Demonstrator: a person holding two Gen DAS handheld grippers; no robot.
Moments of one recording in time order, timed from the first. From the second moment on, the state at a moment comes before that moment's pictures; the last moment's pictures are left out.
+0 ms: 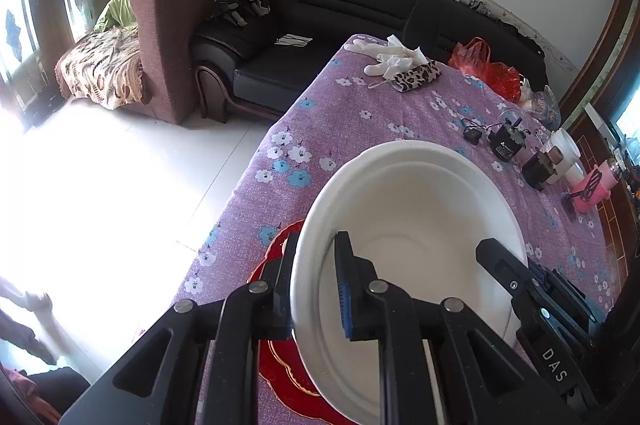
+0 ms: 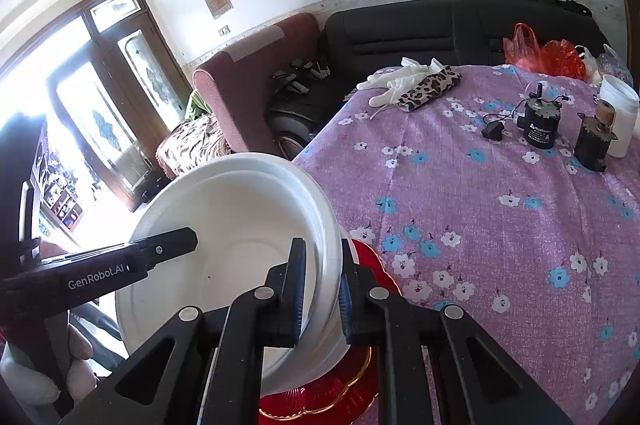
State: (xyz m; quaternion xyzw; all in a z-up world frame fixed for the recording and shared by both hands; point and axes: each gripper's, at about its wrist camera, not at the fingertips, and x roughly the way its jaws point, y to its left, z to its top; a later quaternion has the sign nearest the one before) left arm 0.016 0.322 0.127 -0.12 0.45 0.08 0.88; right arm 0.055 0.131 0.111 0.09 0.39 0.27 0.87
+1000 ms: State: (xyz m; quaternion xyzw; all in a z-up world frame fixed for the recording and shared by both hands) left arm -0.028 0.300 0.143 -0.02 0.35 0.15 0.92; right arm 0.042 0.145 0.107 0.05 0.36 0.26 0.90
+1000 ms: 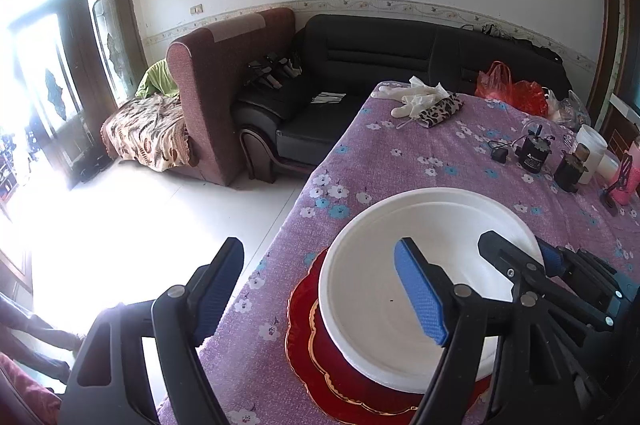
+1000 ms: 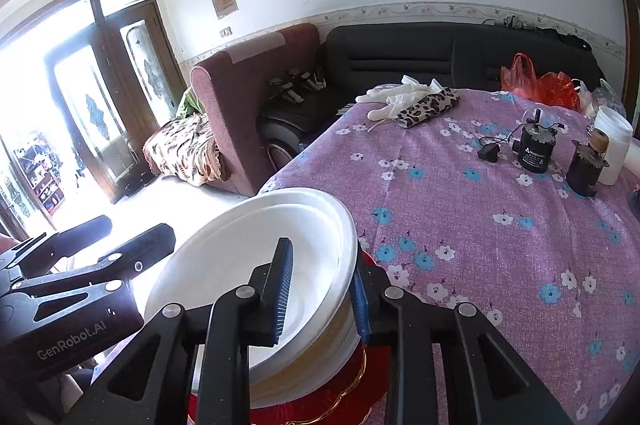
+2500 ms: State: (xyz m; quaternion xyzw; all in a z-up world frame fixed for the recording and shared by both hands) left arm -0.180 0.226 0.139 -0.06 0.25 0.21 0.94; right arm -0.116 0.057 0.096 0.02 0.28 0.24 0.93
